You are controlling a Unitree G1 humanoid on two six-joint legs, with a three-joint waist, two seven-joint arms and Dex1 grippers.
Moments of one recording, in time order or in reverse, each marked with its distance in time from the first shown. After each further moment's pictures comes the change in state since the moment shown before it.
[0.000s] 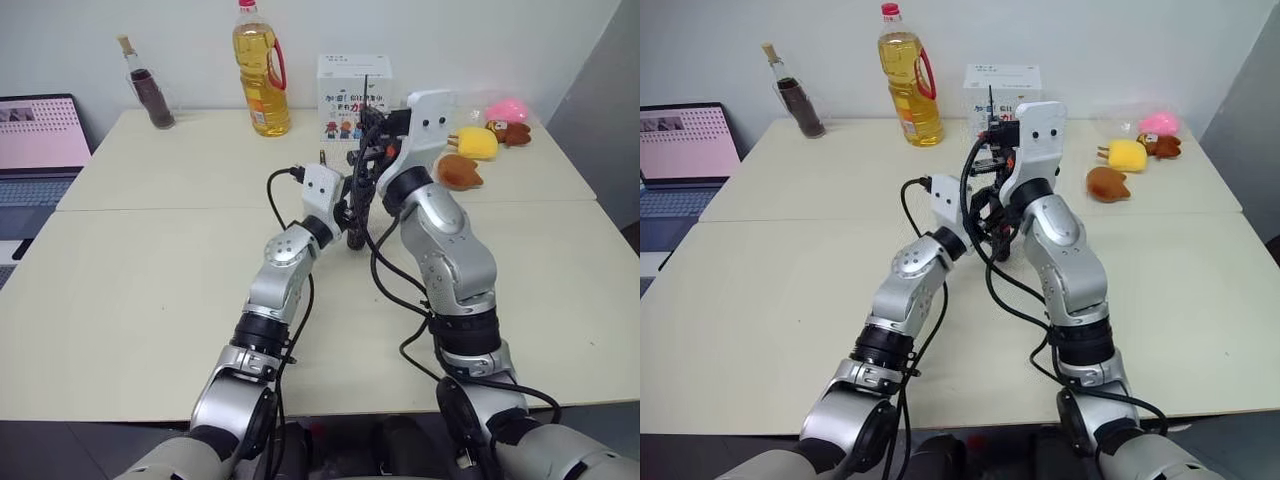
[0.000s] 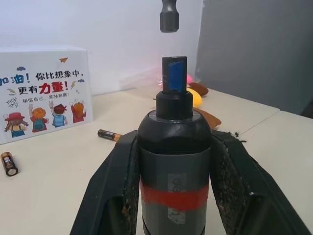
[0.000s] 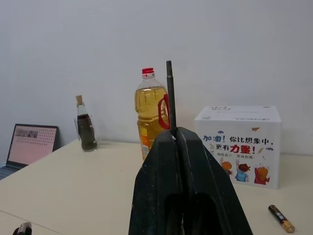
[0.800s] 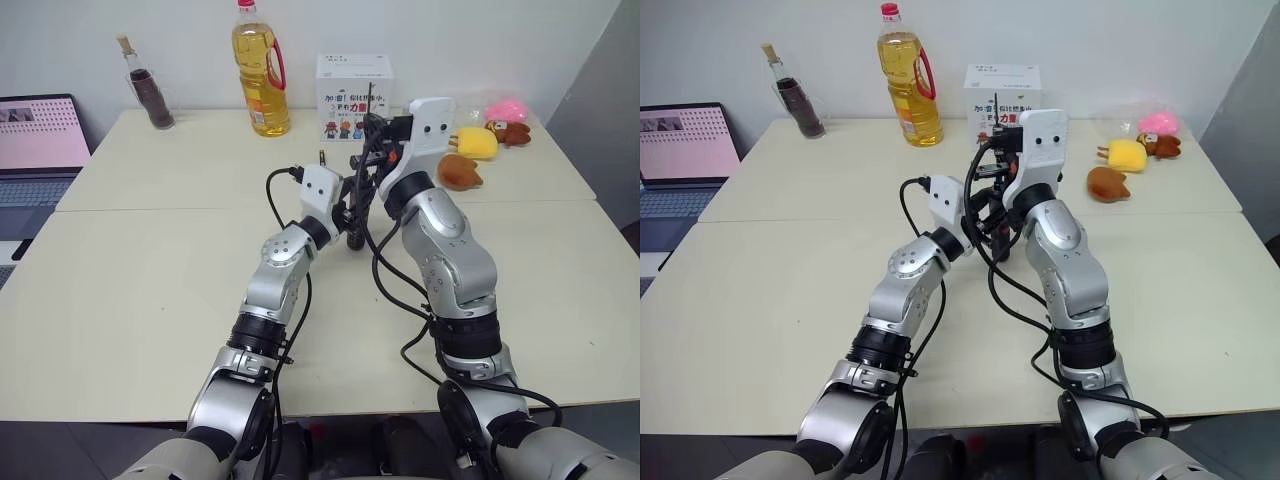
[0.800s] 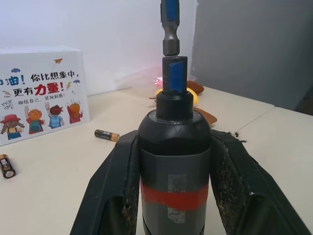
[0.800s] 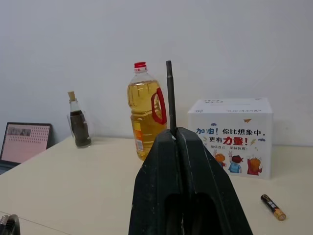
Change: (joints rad) left arm 0.003 0.013 -0.001 -0.012 0.001 0.009 -0.023; right arm 0.021 -0.004 -0.001 -0.007 -0.001 0.010 -0.012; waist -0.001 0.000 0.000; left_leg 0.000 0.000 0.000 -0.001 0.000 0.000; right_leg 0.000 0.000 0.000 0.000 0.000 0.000
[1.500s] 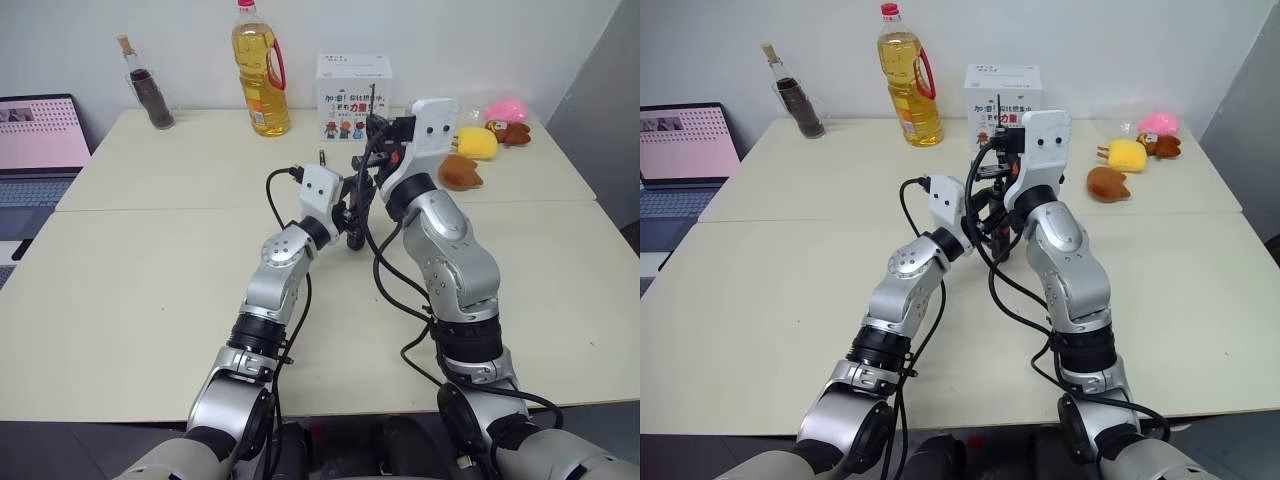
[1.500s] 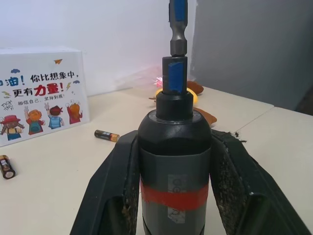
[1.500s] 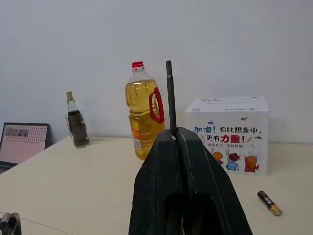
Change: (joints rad) left arm 0.000 0.000 0.000 0.006 0.000 -0.010 -0.003; right arm 0.014 0.005 0.001 -0.036 0.001 0.026 -0.014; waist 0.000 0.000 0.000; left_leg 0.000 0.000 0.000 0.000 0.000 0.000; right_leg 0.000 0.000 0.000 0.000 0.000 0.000
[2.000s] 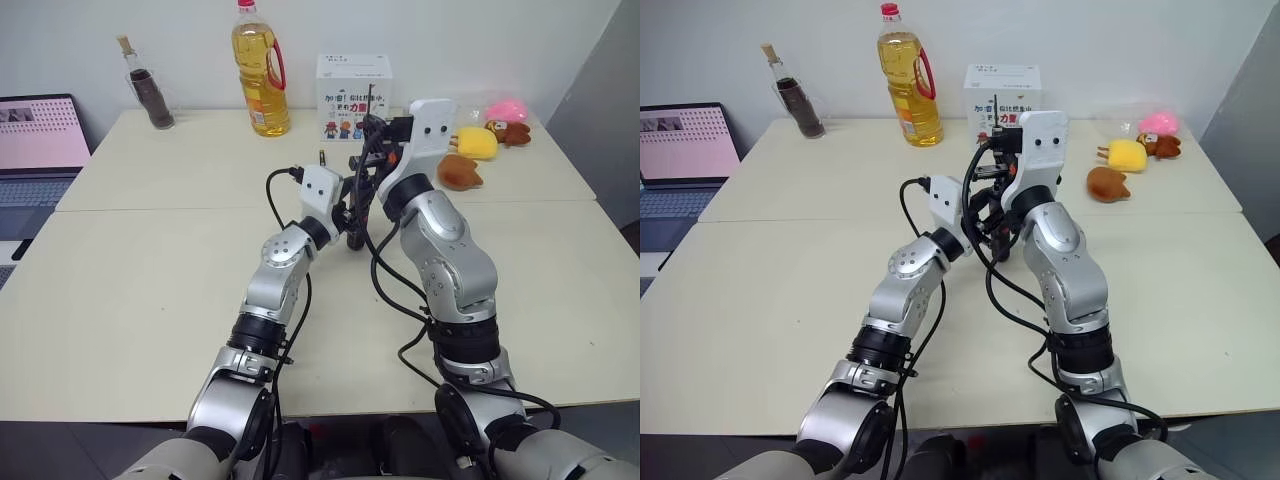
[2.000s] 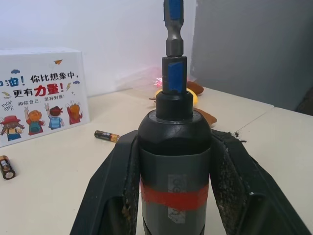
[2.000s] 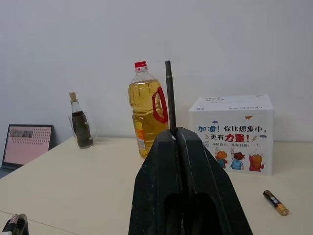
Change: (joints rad) left arm 0.000 0.000 -0.001 0.001 0.000 -0.003 -0.001; right arm 0.000 0.016 0.000 0.000 0.001 0.002 0.003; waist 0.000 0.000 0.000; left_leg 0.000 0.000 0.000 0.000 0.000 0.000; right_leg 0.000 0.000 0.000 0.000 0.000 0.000
